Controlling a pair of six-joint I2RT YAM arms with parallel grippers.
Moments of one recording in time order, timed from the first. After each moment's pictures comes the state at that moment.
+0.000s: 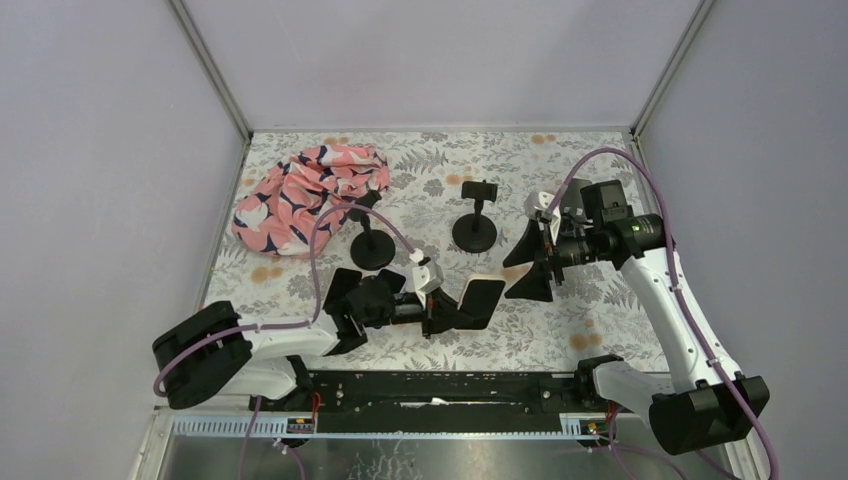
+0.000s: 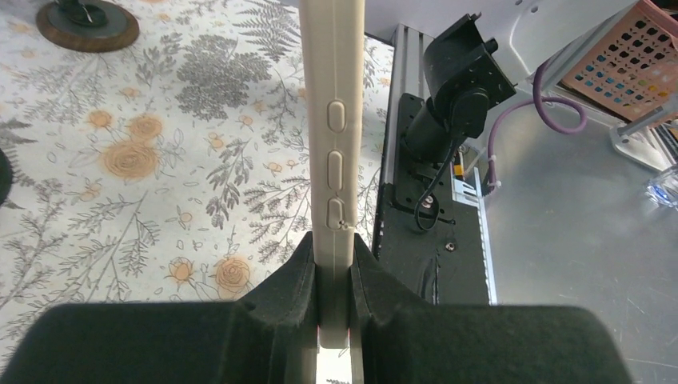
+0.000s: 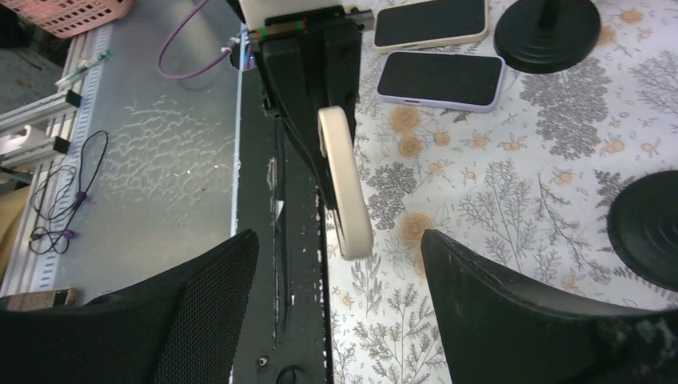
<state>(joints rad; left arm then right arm) -1.01 1.26 0.37 0.86 0.40 -0.30 0.19 1.10 1.13 -1.16 -1.21 -0.78</state>
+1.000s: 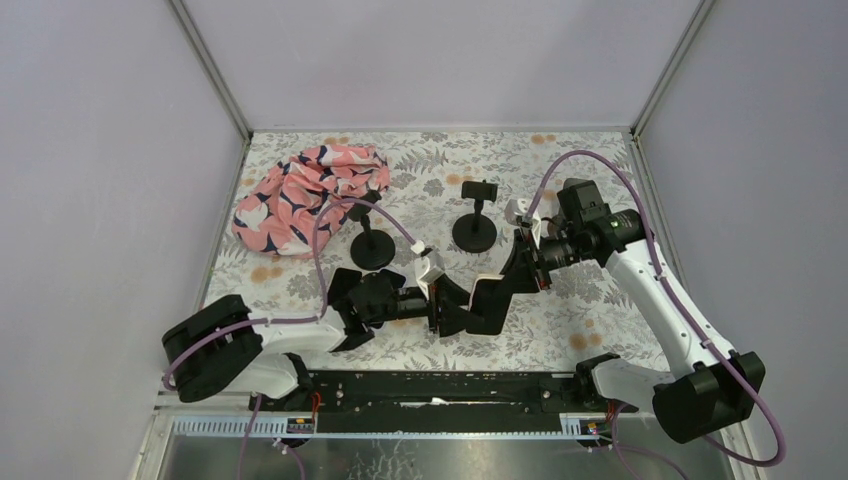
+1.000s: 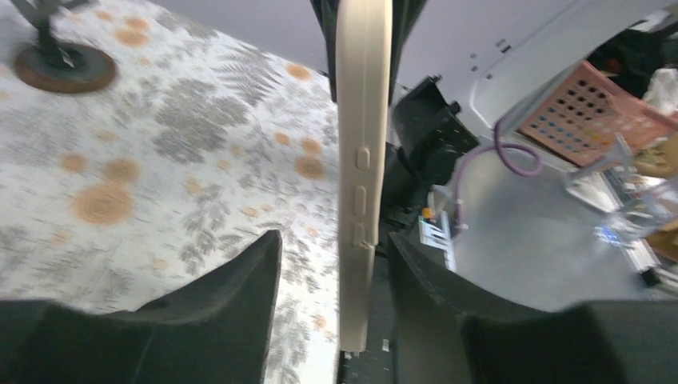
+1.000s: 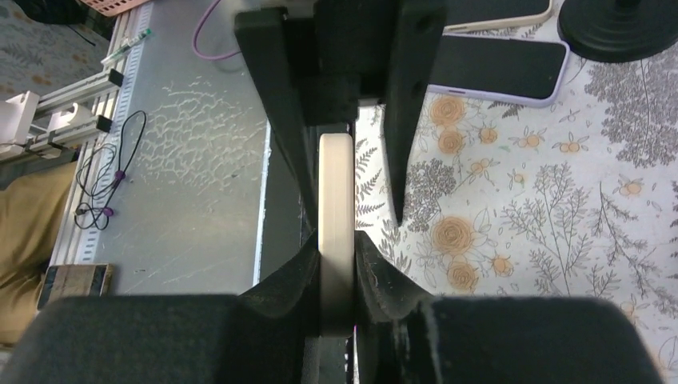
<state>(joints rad) -1.01 1.35 0.42 0.99 0.44 -0.42 0.32 1.16 1.11 -1.10 -1.21 -0.73</state>
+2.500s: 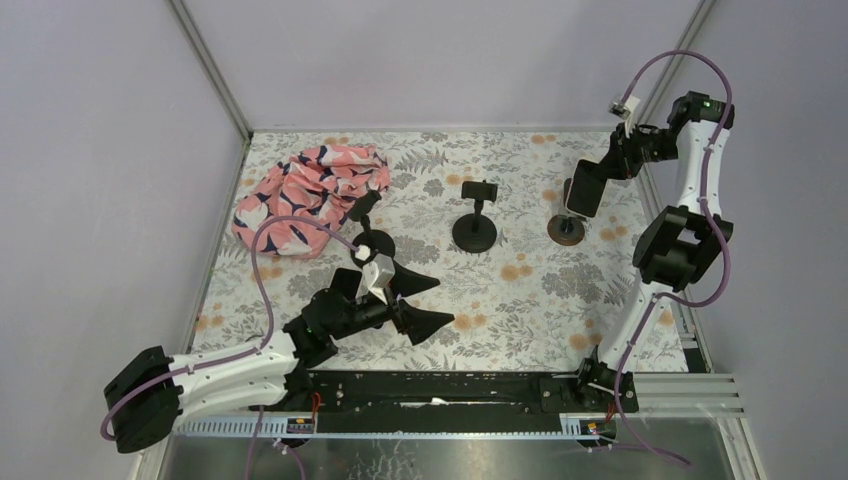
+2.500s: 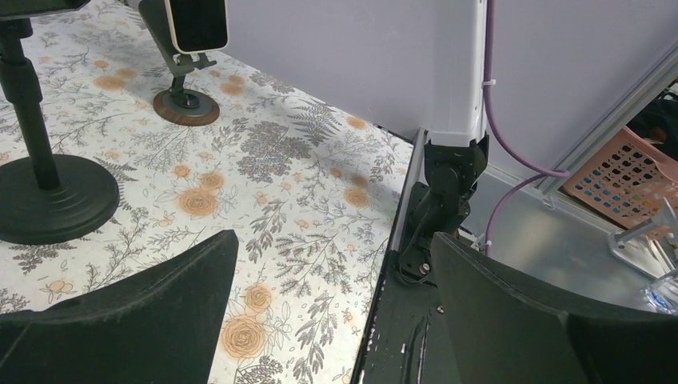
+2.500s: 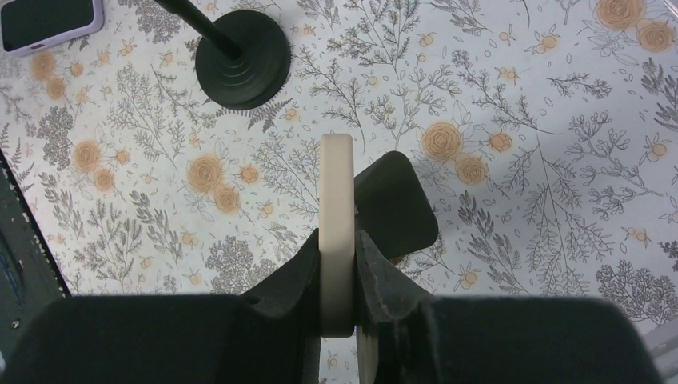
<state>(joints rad) -1.01 0.86 0.26 0.75 0.20 -0.38 -0.35 2.11 2.23 -1.55 -0.94 -1.17</state>
